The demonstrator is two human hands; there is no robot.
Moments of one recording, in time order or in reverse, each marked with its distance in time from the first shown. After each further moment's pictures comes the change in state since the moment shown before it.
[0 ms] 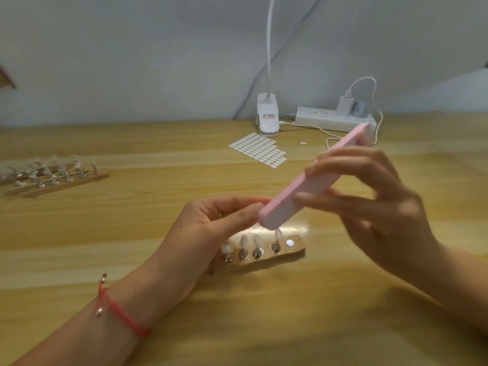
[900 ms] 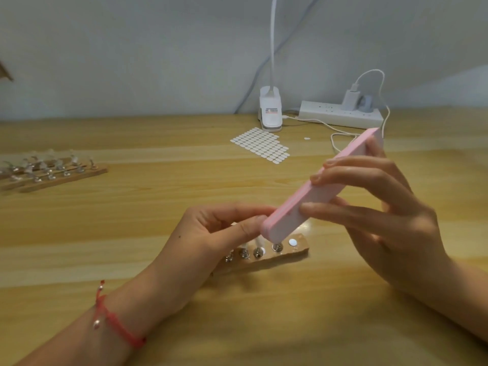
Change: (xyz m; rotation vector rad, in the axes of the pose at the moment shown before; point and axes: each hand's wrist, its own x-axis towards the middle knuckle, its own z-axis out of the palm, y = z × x) left_hand -0.004 -0.004 0.002 0.059 -0.028 0.076; right_hand -0.015 0.004 0.004 -0.013 0.042 -0.033
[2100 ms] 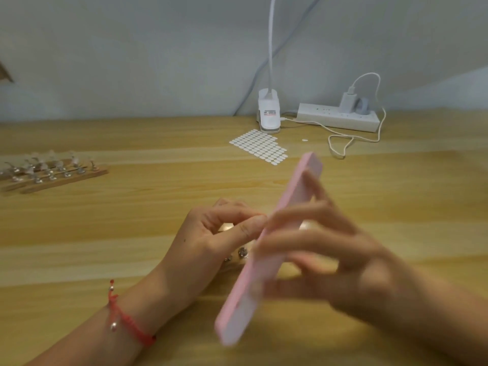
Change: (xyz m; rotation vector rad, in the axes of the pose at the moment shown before) left_hand 0.002 -0.005 0.002 0.101 0.036 0.135; right_hand 0.005 -0.029 0.012 0.219 -0.184 -0.090
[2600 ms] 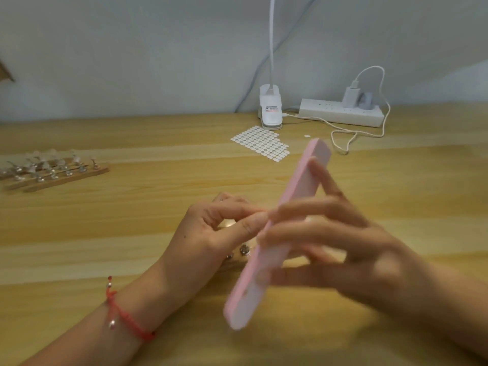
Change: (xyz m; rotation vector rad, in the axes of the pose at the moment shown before) left_hand 0.002 0.001 0.000 0.054 -0.030 0.032; right_hand 0.001 0.006 -0.001 -0.066 0.034 -0.084
